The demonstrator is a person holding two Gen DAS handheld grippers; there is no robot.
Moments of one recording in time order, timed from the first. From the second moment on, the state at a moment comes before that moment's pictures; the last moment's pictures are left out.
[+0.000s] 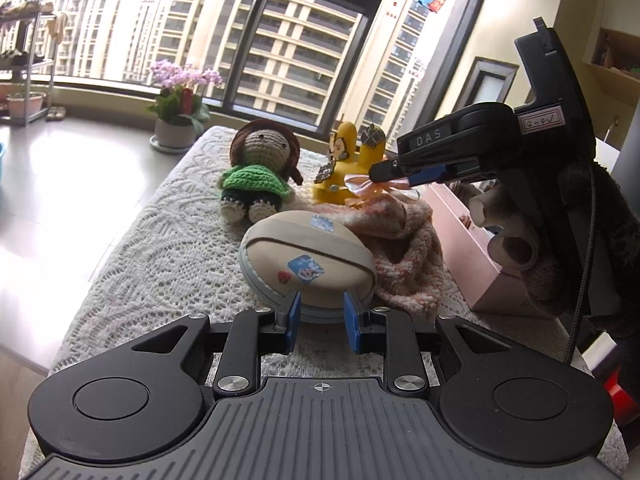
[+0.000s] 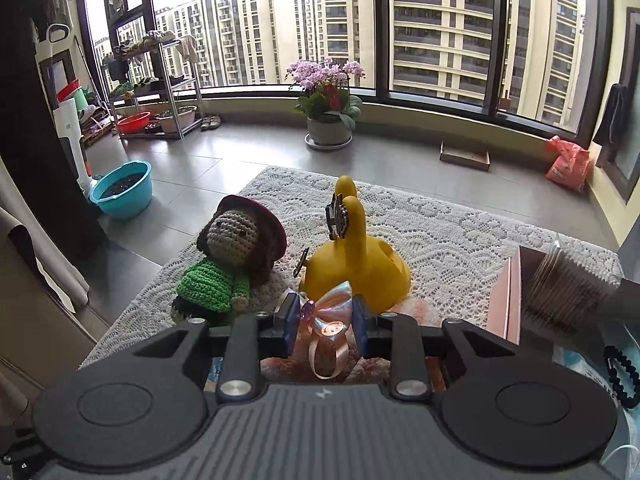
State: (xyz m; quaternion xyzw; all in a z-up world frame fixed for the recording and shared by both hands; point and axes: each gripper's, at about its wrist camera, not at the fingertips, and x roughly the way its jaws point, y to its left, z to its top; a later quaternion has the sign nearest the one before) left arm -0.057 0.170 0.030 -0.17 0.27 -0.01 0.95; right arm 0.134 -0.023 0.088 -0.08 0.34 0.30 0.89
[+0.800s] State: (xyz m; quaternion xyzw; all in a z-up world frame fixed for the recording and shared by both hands) left arm 0.084 0.102 0.077 -0.10 0.28 -0.08 0.95; right arm -0.011 -0.256 0.021 -0.05 0.28 0.19 0.94
